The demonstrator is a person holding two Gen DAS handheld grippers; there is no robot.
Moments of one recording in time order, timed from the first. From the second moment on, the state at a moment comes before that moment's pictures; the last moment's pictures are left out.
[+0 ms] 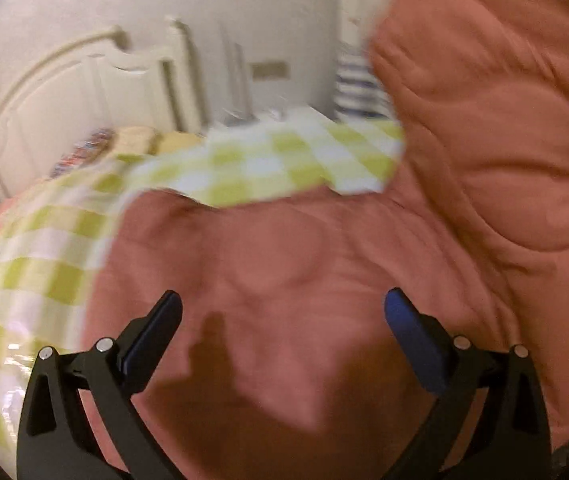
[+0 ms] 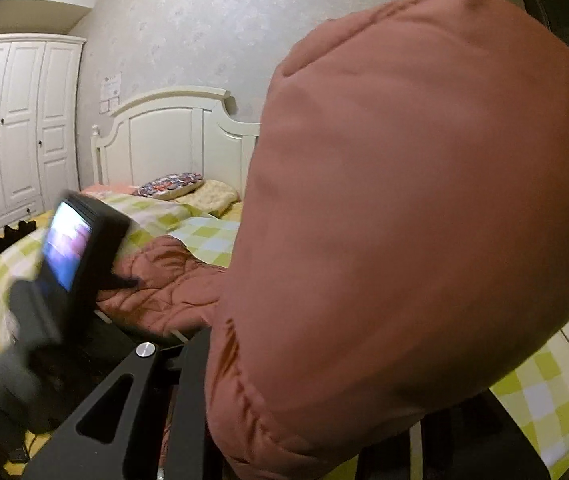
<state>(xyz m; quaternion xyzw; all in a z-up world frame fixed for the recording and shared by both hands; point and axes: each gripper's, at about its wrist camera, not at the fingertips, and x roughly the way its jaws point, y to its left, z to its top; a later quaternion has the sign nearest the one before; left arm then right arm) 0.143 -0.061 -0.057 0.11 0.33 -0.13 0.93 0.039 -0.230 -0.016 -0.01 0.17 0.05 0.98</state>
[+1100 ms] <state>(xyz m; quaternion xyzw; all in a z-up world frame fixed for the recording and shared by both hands) 0.201 0.142 -0.102 -0.17 0.40 -0.10 0.89 0.117 -0.006 -0.115 -0.45 0.19 0.02 0.88</state>
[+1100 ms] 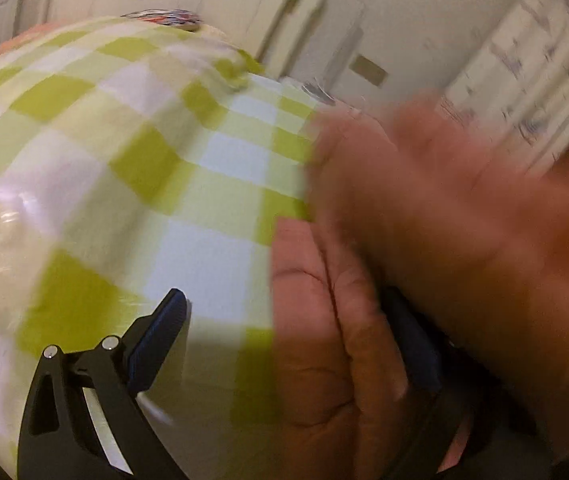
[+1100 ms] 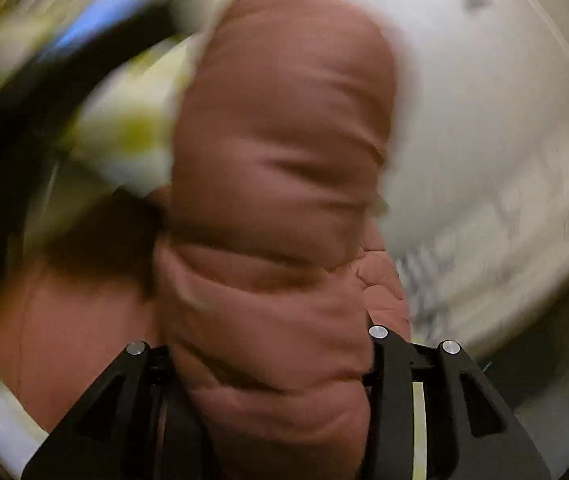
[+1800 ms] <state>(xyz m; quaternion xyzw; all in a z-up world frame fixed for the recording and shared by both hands) 0.104 0.161 -0.054 -0.21 0.36 -0.06 0.91 0.050 -0.113 -0.100 -0.36 0.08 0.07 0.93</state>
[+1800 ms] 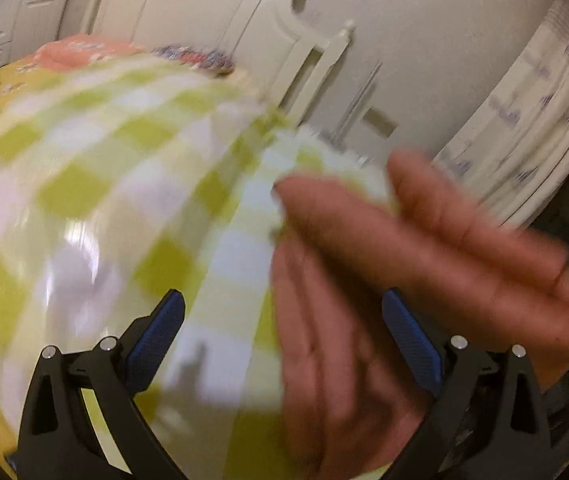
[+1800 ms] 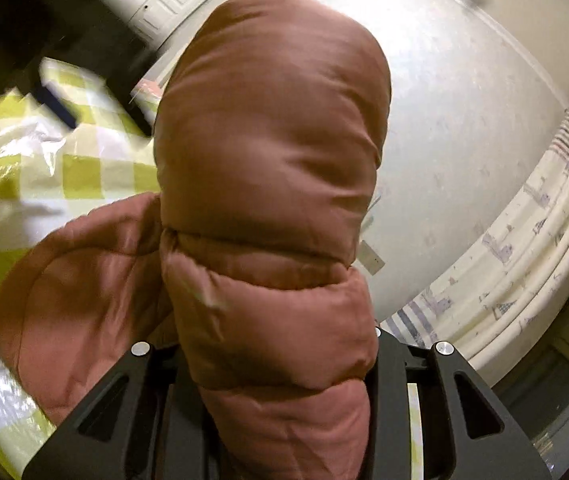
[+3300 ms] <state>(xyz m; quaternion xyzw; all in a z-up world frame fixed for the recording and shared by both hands) 0.217 0.066 -0.068 -0.04 0.32 -0.19 0.93 0.009 -0.087 -0.158 -0.45 0.04 0.22 0.87</state>
